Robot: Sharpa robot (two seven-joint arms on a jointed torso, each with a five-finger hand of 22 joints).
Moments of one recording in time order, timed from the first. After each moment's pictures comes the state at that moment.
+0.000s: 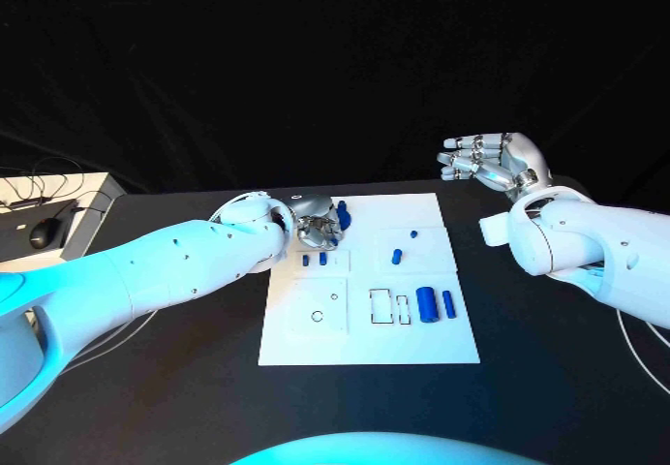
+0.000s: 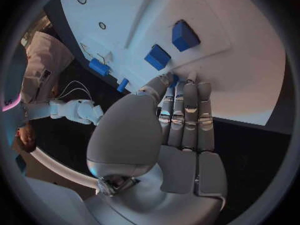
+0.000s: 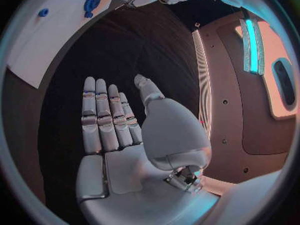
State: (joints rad) left arm 1.17 -0.51 -0.01 1.10 -1.46 -0.12 0.01; left_hand 1.45 -0.11 0.26 -0.05 0.33 1.15 0.11 0.07 0.07 1.23 0.08 0.07 0.06 1.01 0.01 1.24 0.40 0.15 1.03 0.03 0.67 1.31; right arm 1.26 -0.86 -0.09 1.41 -0.38 -0.60 0.43; right_hand 1.25 0.02 0.00 -0.13 0.43 0.94 0.21 0.07 0.07 1.10 0.15 0.07 0.06 1.16 0.13 0.06 0.07 0.12 1.09 0.14 0.08 0.07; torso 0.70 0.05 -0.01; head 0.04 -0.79
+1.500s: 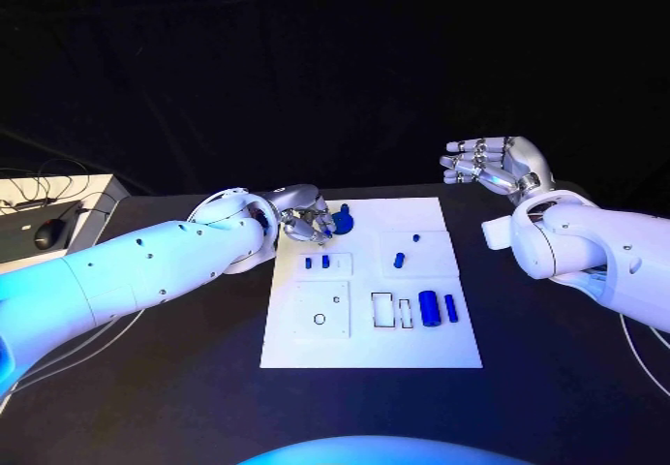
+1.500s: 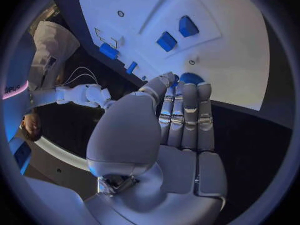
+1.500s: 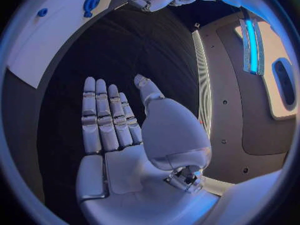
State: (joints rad) left arm 1.16 -0.64 0.04 1.24 -1.38 -0.17 0.05; left_hand 1.44 -0.08 0.29 -0.10 0.33 1.19 0.12 0.07 0.06 1.27 0.06 0.06 0.06 1.06 0.01 1.23 0.41 0.15 1.04 0.02 0.71 1.31; right arm 1.26 -0.86 -0.09 1.41 -0.38 -0.60 0.43; right_hand 1.25 0.02 0.00 -0.13 0.44 0.94 0.21 0.07 0.07 1.10 0.15 0.07 0.06 1.15 0.13 0.06 0.07 0.12 1.09 0.14 0.08 0.07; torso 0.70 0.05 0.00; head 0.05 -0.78
